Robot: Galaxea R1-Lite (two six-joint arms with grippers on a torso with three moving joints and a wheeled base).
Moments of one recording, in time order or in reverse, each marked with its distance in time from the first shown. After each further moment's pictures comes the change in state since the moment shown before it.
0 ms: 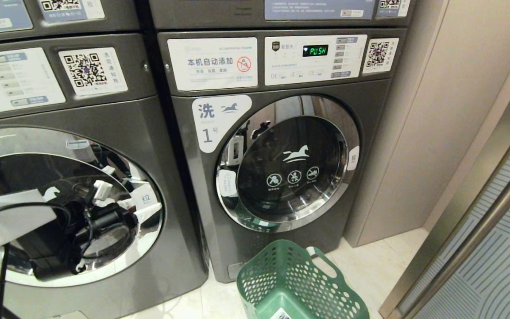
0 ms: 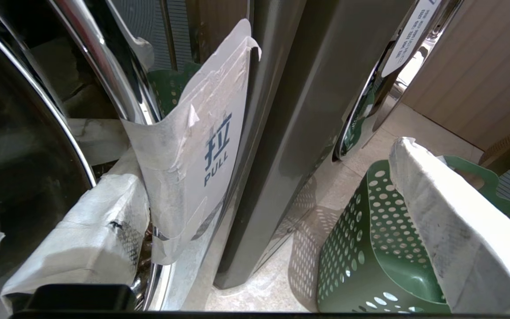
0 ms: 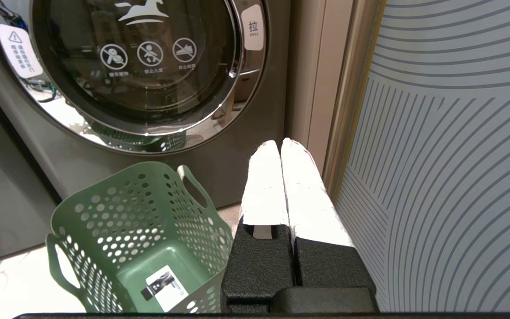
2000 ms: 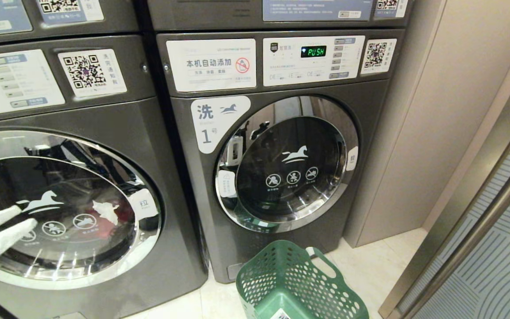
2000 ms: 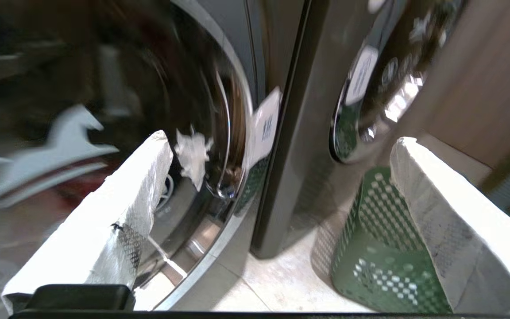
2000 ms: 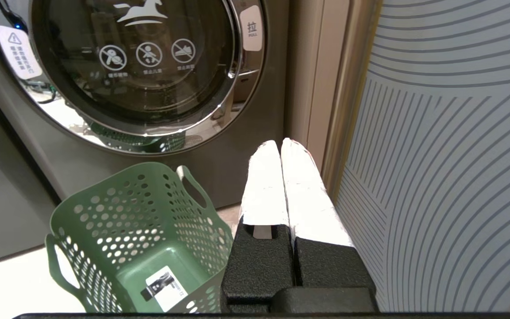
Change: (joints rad) left arm 0.687 -0.534 0.449 -0.028 -0.357 0.038; right arm 0.000 0.000 0.000 0.000 0.000 0.000
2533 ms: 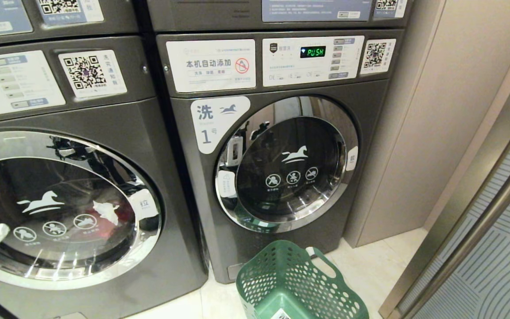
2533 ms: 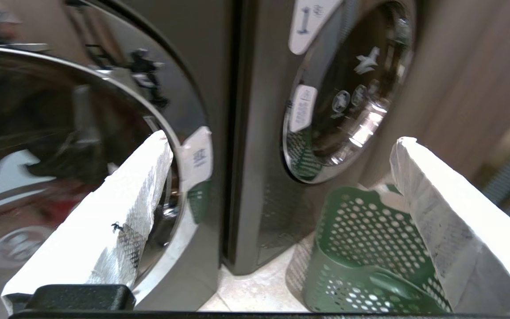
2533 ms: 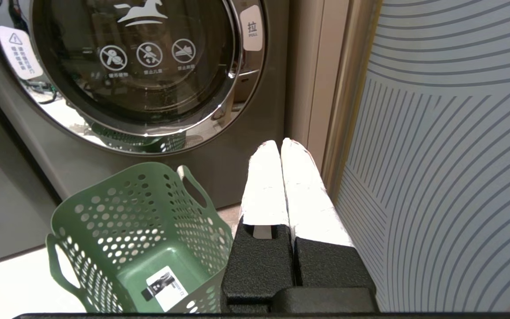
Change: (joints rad) left arm 0.037 -0.481 0.317 -0.004 0.027 -0.135; right arm 0.000 0.000 0.000 0.000 0.000 0.000
